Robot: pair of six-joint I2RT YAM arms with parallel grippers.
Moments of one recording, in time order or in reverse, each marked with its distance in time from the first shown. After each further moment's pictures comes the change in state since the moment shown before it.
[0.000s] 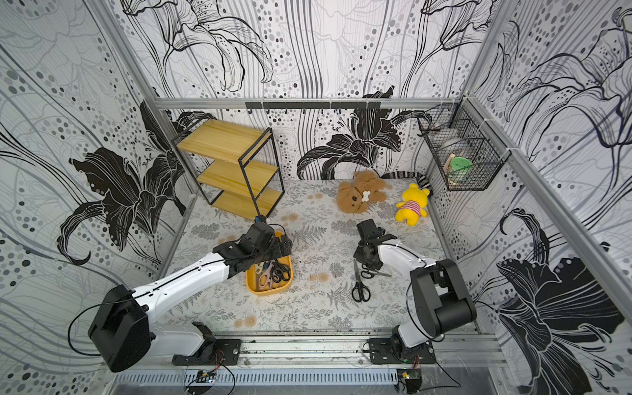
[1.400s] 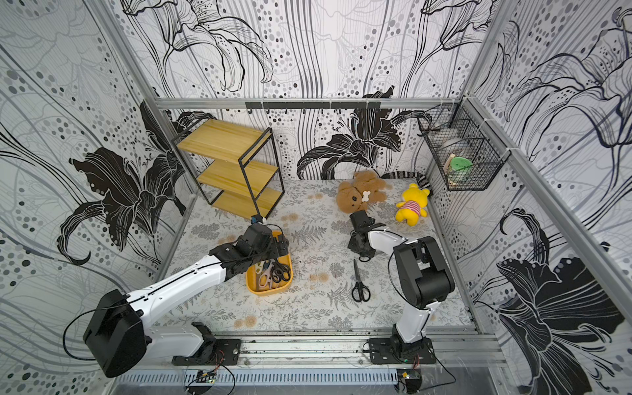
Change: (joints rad) left arm 0.000 -0.034 -0.020 0.003 -0.065 0.020; right arm 0.000 0.241 0.191 0.053 0.027 -0.133
